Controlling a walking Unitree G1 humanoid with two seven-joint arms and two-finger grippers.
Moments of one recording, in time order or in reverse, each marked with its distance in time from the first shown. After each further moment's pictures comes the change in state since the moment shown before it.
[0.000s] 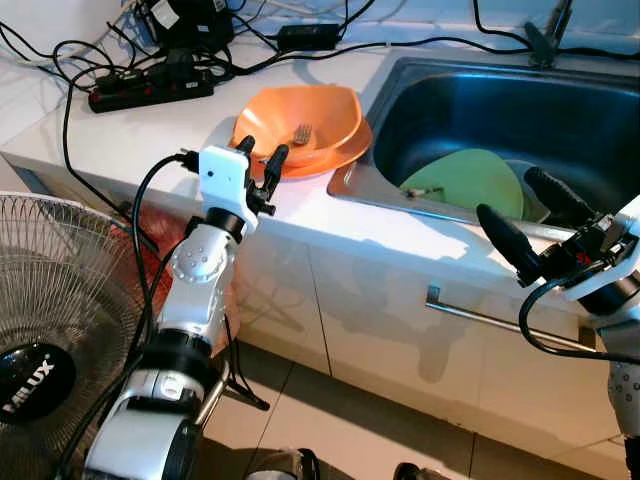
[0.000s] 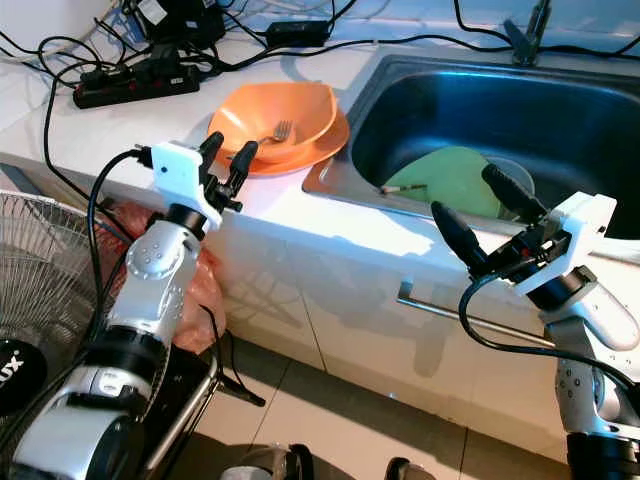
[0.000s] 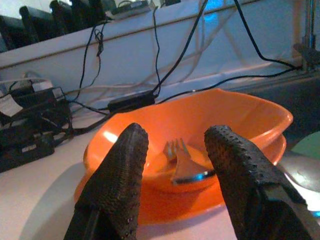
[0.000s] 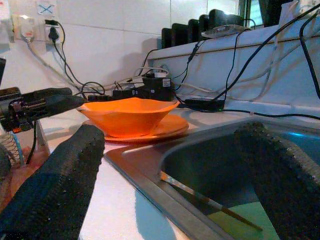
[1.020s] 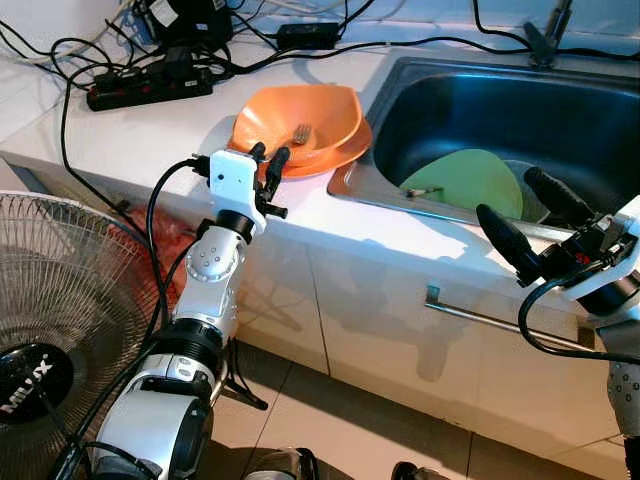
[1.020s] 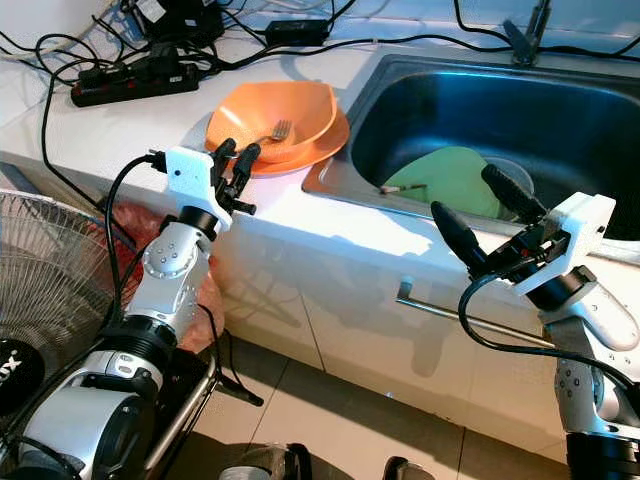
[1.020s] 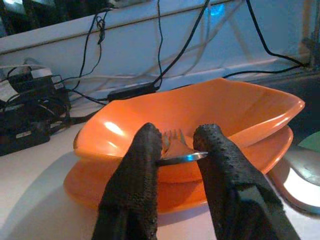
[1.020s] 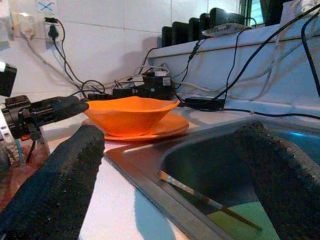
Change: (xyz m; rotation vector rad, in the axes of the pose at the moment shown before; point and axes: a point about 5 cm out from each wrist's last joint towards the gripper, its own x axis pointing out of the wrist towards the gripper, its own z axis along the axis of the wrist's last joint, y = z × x) left arm 0.004 -0.006 -0.014 -0.027 0.022 0.026; right arm 0.000 0.000 0.000 -0.001 0.002 0.000
